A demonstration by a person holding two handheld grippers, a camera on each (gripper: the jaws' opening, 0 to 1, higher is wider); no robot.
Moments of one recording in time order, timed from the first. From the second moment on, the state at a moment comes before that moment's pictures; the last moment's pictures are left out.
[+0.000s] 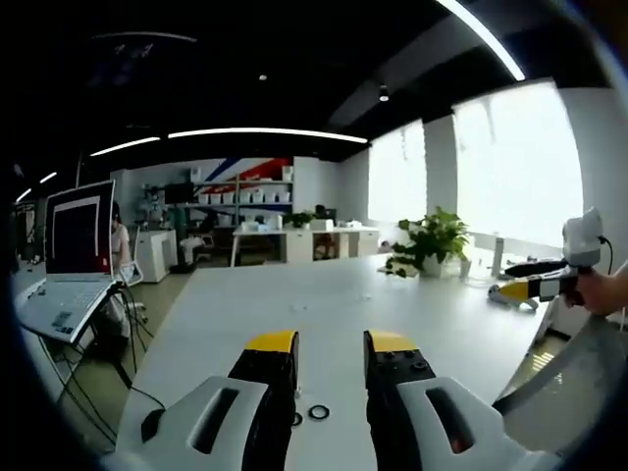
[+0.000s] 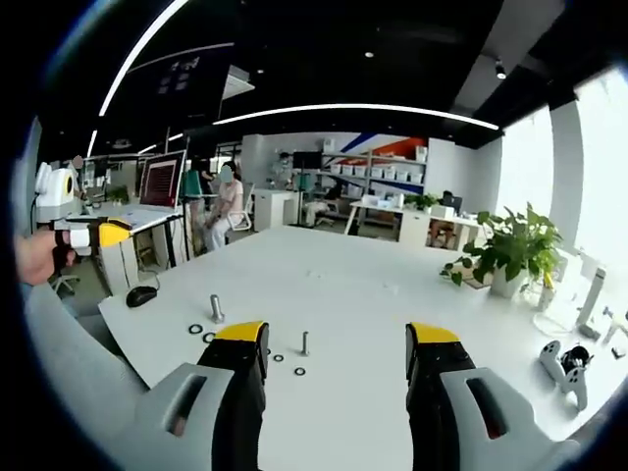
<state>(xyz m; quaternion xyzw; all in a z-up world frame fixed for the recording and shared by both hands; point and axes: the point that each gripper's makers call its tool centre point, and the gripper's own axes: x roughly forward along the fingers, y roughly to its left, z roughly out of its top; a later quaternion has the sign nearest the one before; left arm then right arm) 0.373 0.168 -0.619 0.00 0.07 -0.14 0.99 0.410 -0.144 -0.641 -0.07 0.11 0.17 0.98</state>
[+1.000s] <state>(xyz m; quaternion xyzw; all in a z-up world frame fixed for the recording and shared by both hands) 0.372 0.172 -0.617 -0.01 0.06 -0.14 0.99 0.409 -0.142 -0.643 -0.08 0.12 0.17 0.98</state>
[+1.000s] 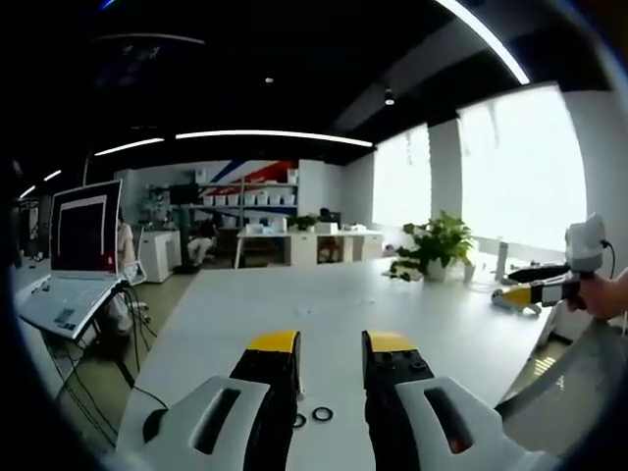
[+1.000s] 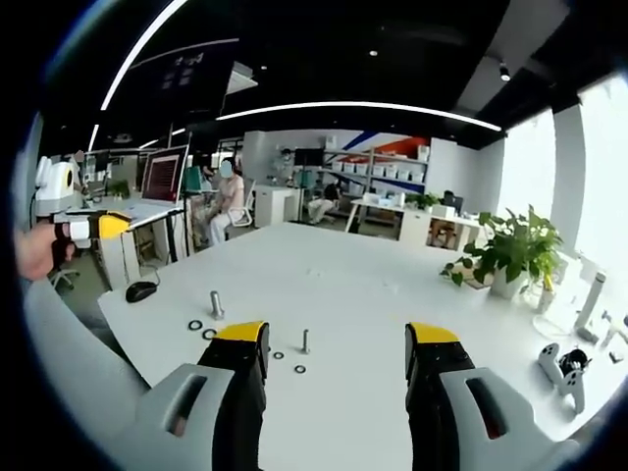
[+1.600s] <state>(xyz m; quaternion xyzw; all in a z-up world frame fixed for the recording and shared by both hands) 0.375 0.177 -0.618 -0.02 0.06 -0.13 0.99 0.412 -0.147 -0.641 -0.07 0.11 0.16 0.98</state>
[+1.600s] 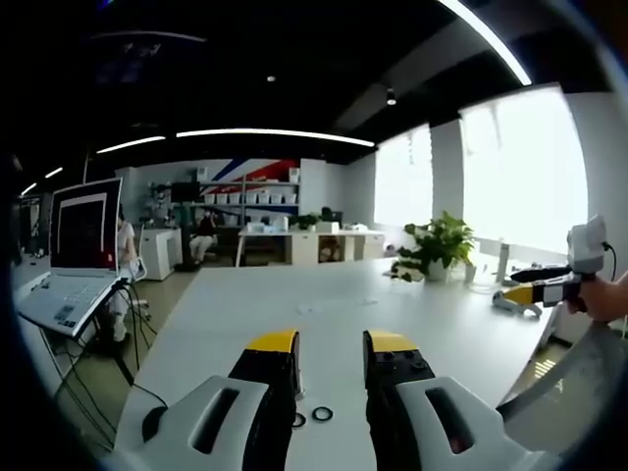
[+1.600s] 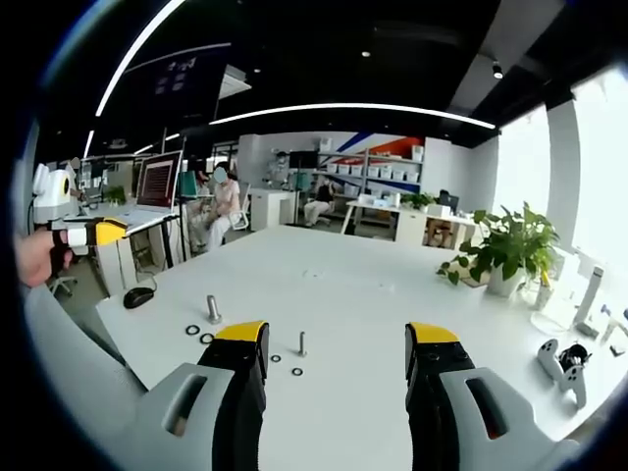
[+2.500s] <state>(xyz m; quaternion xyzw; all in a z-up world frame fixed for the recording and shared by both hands) 0.384 0.179 -0.652 -0.03 0.14 -0.13 0.98 0.412 -0.145 -0.640 -0.07 0.11 0.16 0.98</state>
